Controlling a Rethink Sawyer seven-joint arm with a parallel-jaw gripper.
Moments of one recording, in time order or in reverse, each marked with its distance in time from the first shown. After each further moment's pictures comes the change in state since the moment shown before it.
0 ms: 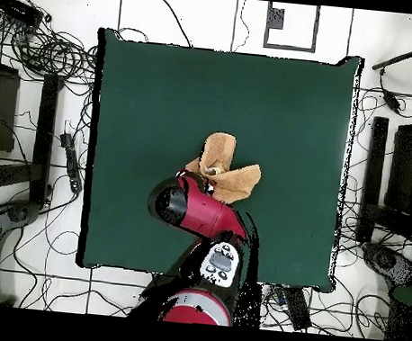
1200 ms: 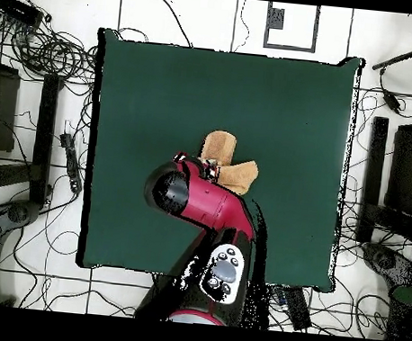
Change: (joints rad) arm -0.002 -0.095 -0.004 -0.059 -0.001 0.092 0.000
